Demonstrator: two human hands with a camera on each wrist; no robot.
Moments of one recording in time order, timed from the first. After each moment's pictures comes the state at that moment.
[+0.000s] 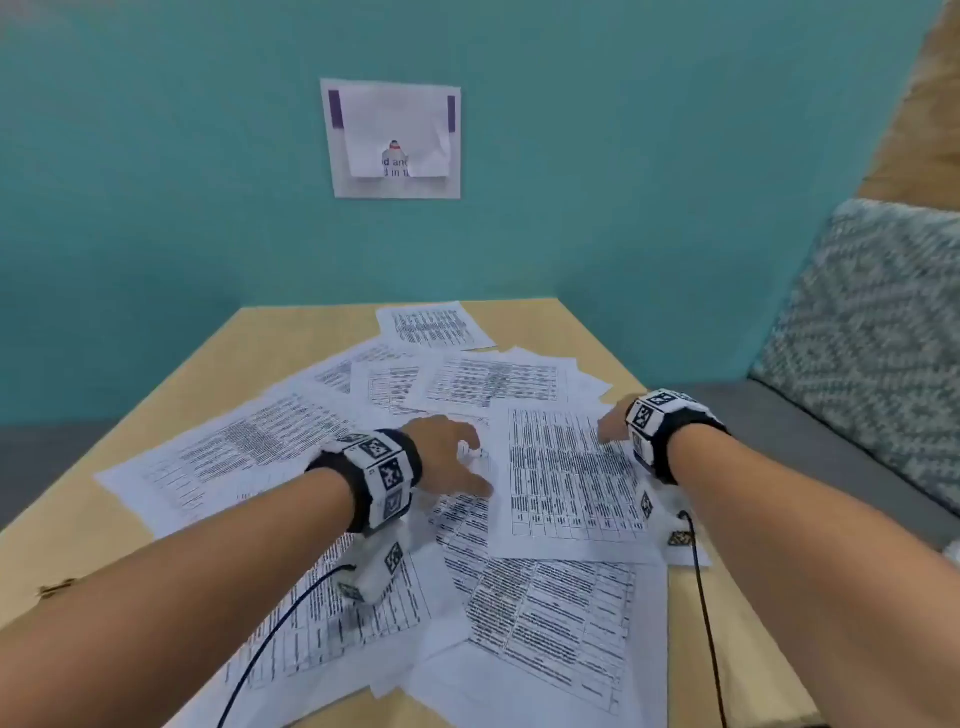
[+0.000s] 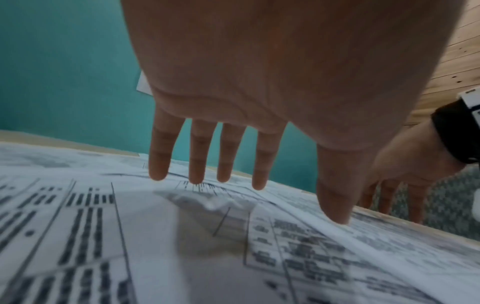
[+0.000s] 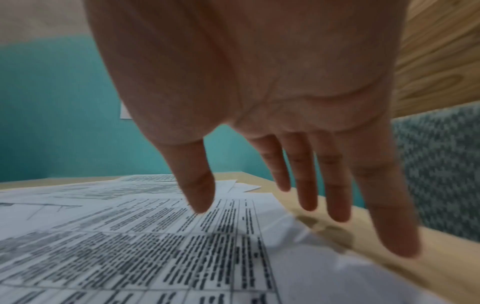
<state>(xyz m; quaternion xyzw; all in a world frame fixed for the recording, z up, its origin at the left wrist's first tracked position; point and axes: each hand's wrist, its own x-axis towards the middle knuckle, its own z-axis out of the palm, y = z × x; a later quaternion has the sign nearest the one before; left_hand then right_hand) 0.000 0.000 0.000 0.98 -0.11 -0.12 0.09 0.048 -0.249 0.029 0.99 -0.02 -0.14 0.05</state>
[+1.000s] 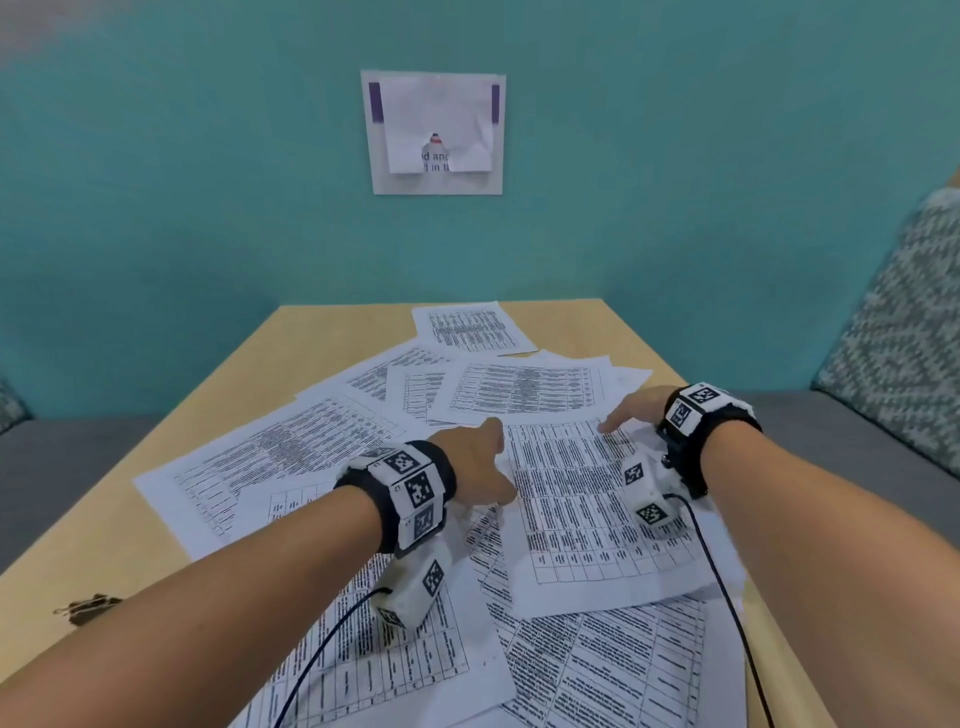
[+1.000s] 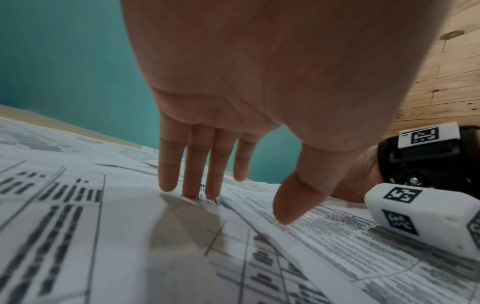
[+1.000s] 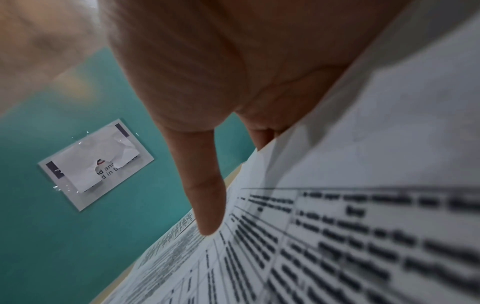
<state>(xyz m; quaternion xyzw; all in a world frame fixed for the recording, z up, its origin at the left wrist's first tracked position) 0.014 0.011 -0.001 0.98 -0.05 -0.16 0.14 0.103 -0.221 0.026 0.94 -0.11 -0.18 -0.26</state>
